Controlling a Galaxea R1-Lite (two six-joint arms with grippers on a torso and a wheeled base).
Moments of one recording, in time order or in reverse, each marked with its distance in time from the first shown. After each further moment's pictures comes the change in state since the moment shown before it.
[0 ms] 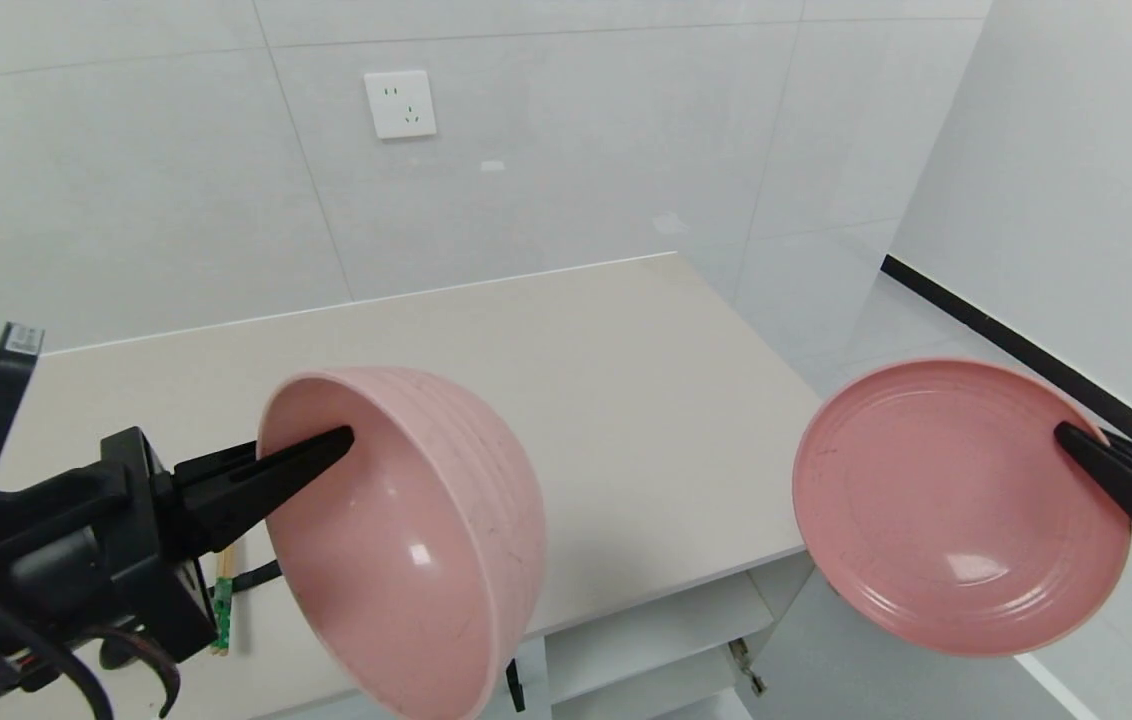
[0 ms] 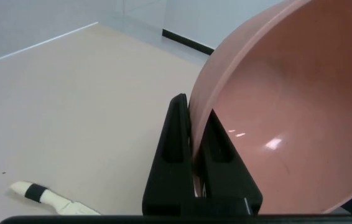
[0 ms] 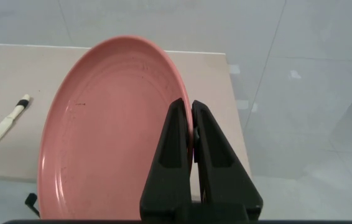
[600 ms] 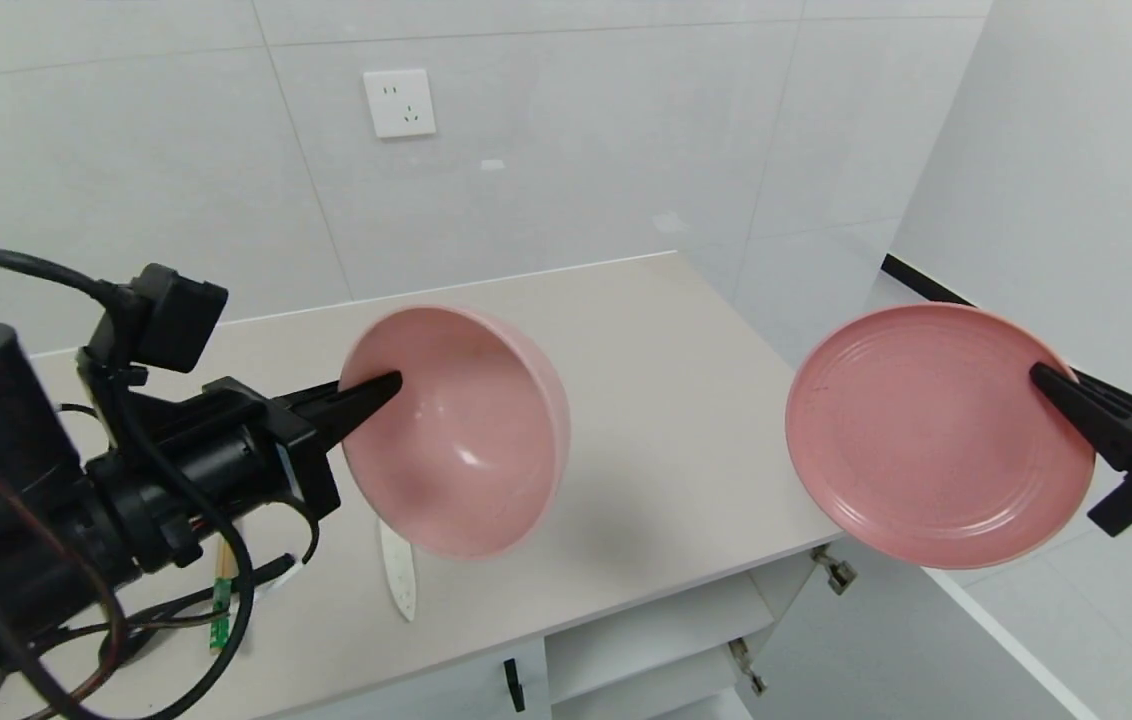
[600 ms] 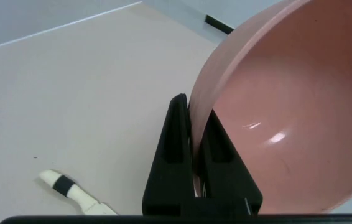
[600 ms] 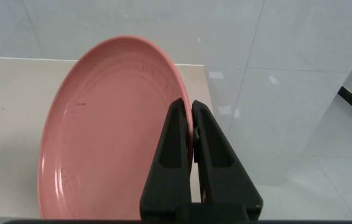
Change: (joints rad) left arm 0.001 0.217 -0.136 0.009 0.169 -0.005; right arm -0.028 0.171 -0.089 -0.114 -0.025 -0.007
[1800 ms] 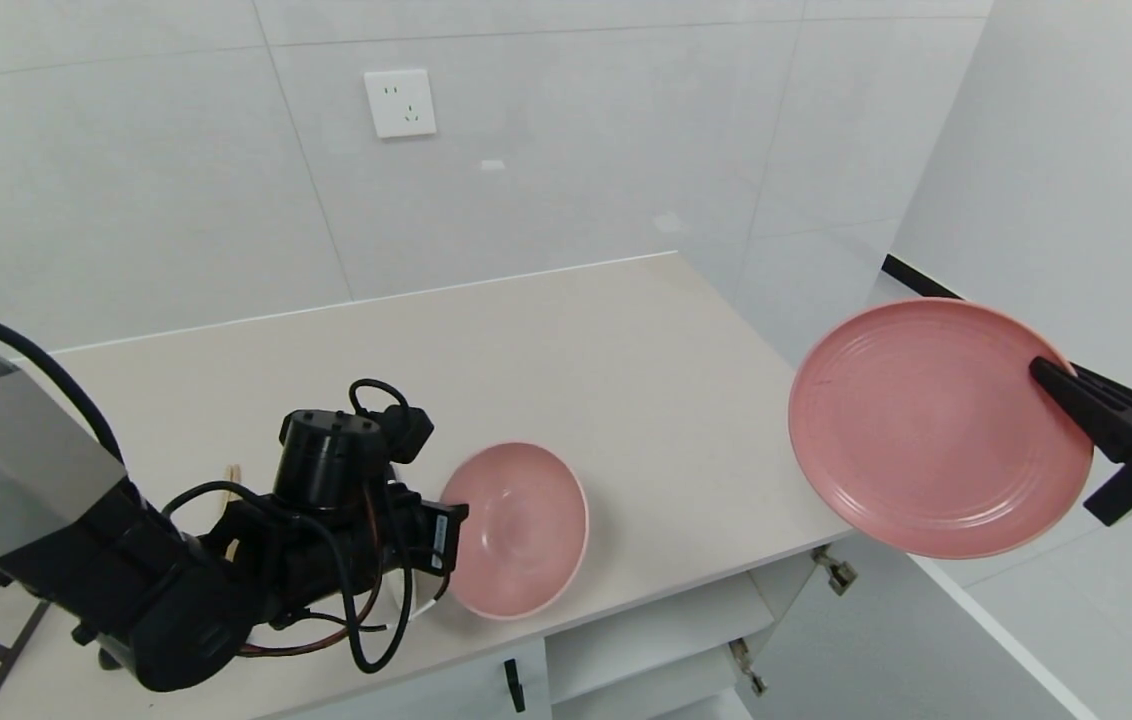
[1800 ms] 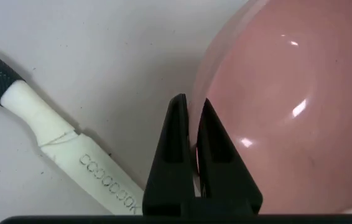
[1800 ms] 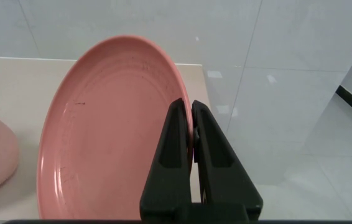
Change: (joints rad) left arm 0.014 0.569 -0.124 0.109 0.115 -0.063; right arm -0.023 0.020 -0.020 -0.002 -0.002 -0.006
